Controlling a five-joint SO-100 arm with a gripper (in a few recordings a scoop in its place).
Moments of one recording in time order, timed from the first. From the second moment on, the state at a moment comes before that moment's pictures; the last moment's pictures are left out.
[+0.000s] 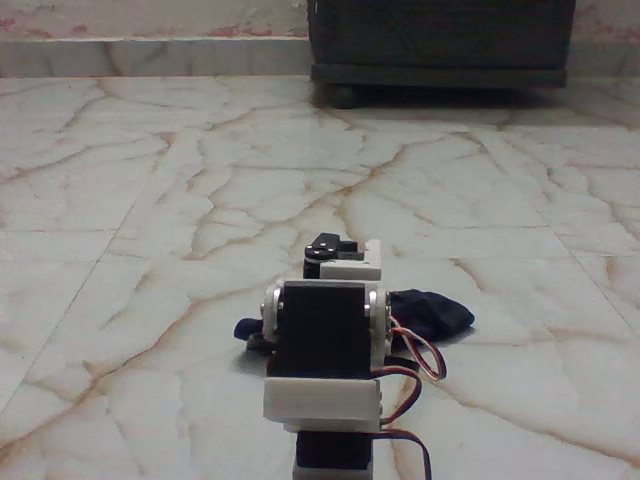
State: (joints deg) arm 3.8 137.6 176.8 -40.1 -86.9
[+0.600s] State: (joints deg) arm 6.3 122.2 163.4 -35.2 -80.0
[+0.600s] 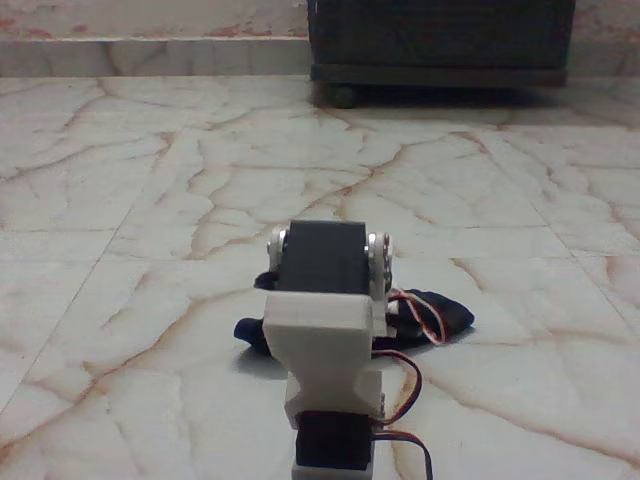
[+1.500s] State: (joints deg) arm 8.8 83.8 124.5 -20.5 -37.4
